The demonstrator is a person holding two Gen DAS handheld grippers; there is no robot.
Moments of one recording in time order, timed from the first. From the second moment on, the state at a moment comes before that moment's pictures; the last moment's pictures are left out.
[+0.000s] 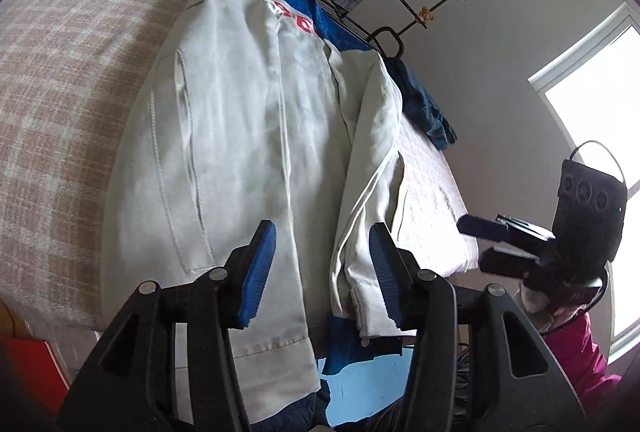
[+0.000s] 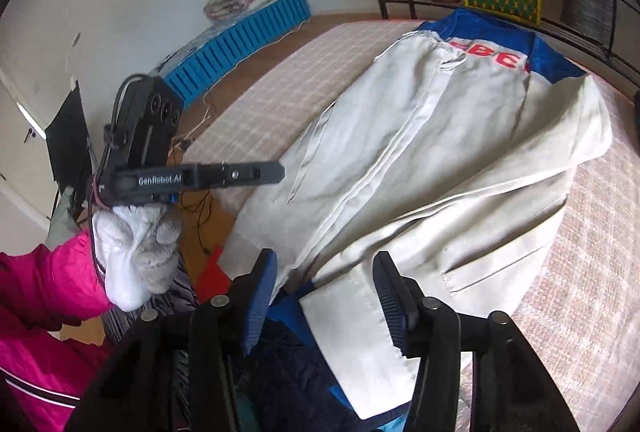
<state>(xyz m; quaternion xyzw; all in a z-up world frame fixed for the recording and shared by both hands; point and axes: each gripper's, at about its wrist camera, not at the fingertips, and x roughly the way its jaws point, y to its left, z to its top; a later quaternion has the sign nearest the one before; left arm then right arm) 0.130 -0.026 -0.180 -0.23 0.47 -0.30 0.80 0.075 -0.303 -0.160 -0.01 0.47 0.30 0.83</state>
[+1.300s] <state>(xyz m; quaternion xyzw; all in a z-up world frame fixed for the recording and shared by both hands) 0.118 -0.115 -0.220 -0.14 0.53 -0.39 0.74 0.363 -0.519 -0.259 0.49 0.33 0.11 0.80</state>
